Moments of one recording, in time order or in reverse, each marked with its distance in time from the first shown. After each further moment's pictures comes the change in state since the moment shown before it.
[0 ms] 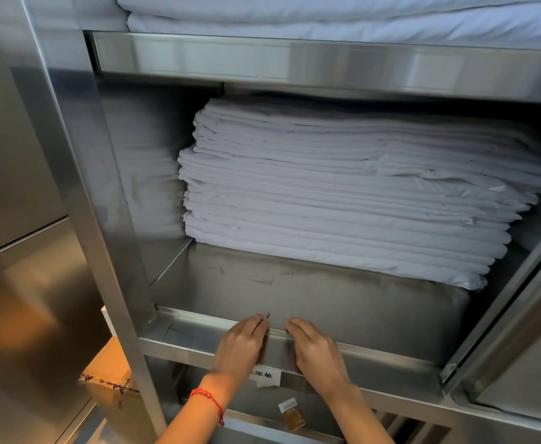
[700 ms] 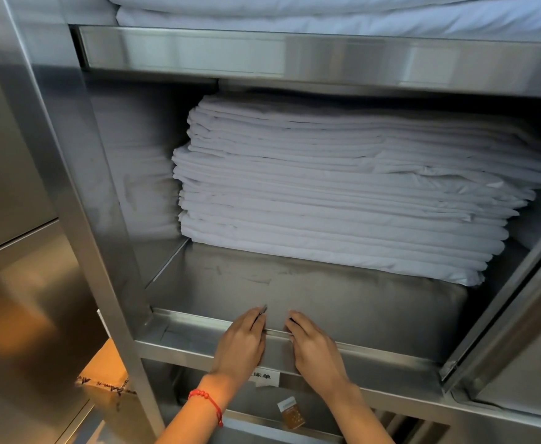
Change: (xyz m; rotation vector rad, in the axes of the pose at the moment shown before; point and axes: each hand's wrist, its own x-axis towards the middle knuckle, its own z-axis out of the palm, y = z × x) left_hand 0.004 -0.001 0.010 -0.006 0.007 -0.066; right_hand 0.000 0.007 0.014 -0.063 -0.072 0.081
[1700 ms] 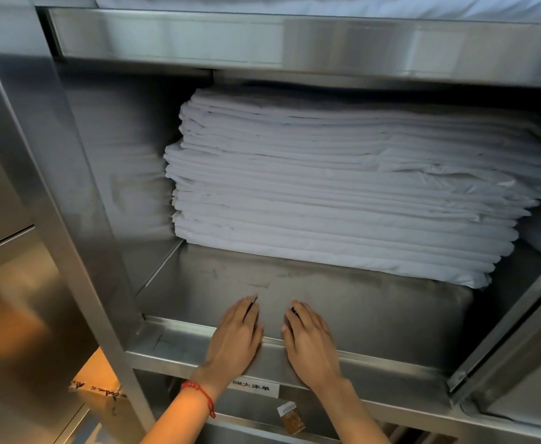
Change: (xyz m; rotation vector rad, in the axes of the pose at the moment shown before) left_hand 0.020 -0.019 0.005 0.012 -0.163 -0.123; right_hand 0.025 -0.006 0.005 -0.059 0.049 0.136
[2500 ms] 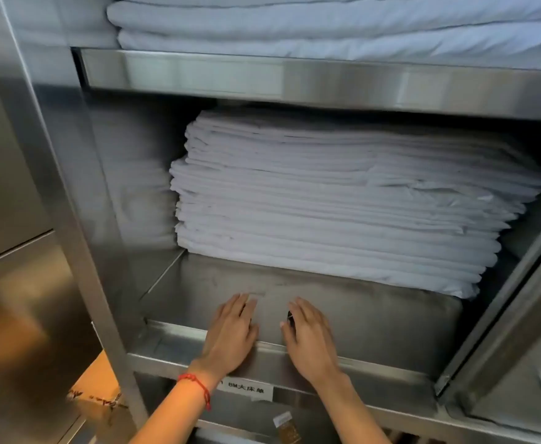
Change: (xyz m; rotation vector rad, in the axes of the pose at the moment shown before) left_hand 0.010 0.000 -0.018 0.226 0.105 0.050; right_hand 0.011 0.006 -0.016 -0.056 0.127 -0.003
